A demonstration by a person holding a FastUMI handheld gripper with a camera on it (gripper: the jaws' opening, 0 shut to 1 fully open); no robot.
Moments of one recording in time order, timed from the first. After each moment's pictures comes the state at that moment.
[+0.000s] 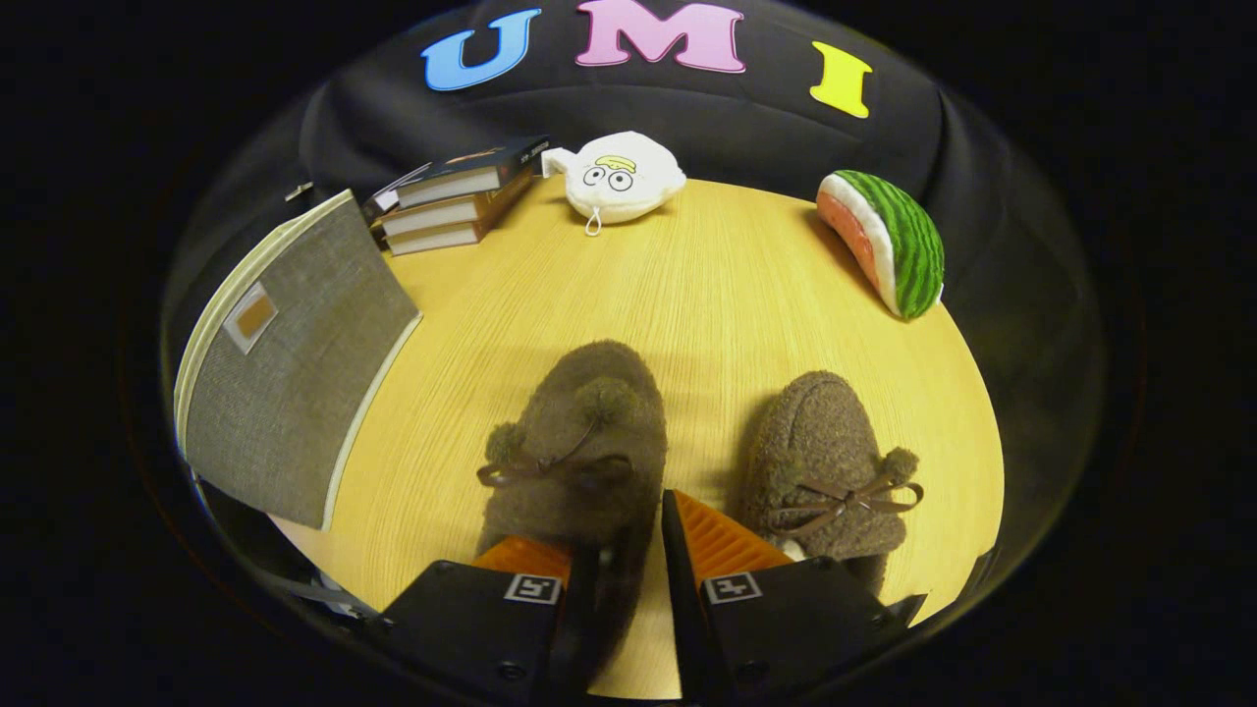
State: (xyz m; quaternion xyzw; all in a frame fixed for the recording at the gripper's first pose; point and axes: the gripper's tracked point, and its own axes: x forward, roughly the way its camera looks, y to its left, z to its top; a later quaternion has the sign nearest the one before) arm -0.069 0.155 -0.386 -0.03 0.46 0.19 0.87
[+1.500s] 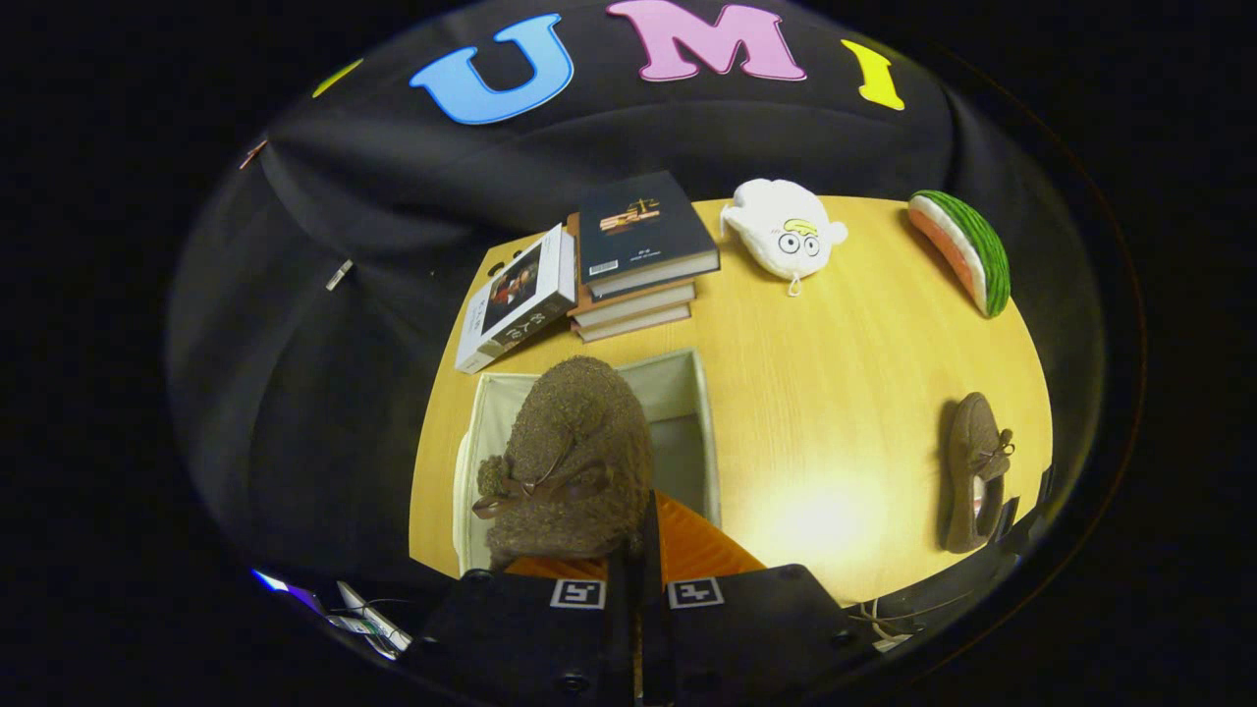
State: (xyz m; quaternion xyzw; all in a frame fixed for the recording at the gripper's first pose) arm -0.108 0.433 -0.189 0.10 0.55 0.20 0.81
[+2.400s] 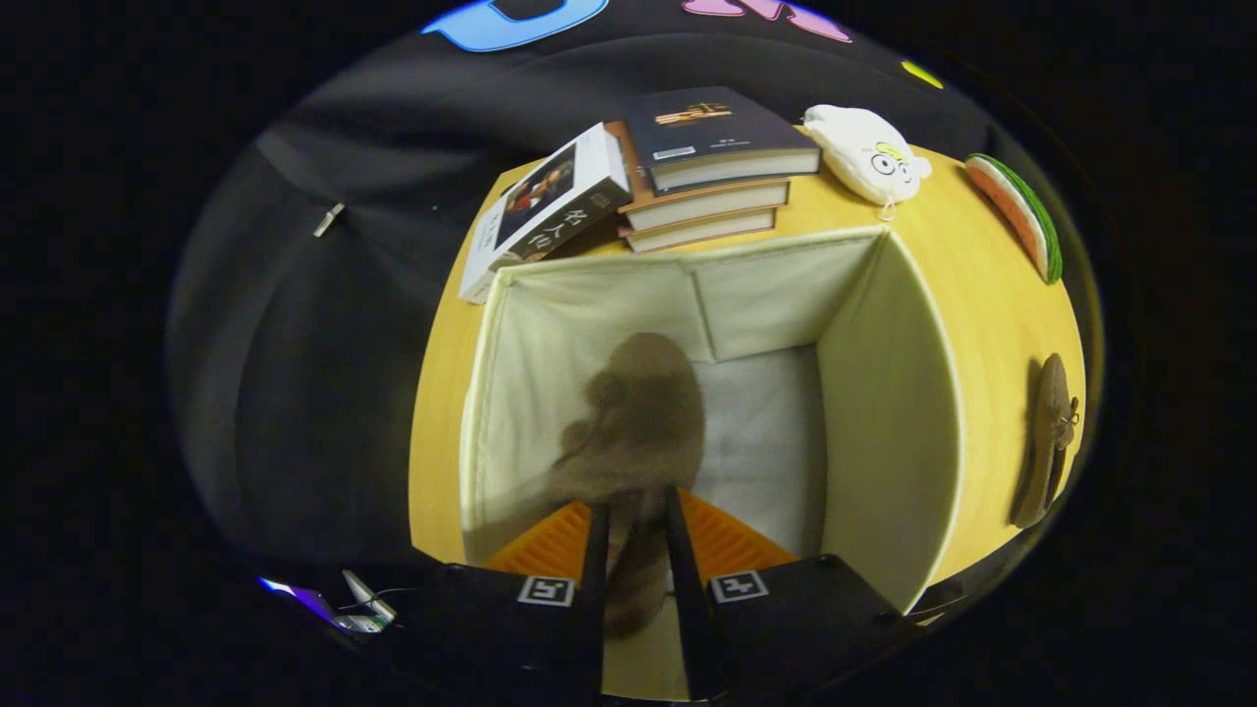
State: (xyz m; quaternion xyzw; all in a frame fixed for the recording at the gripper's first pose) arm -0.152 0.527 -0.247 0.11 0.61 0.24 0.75
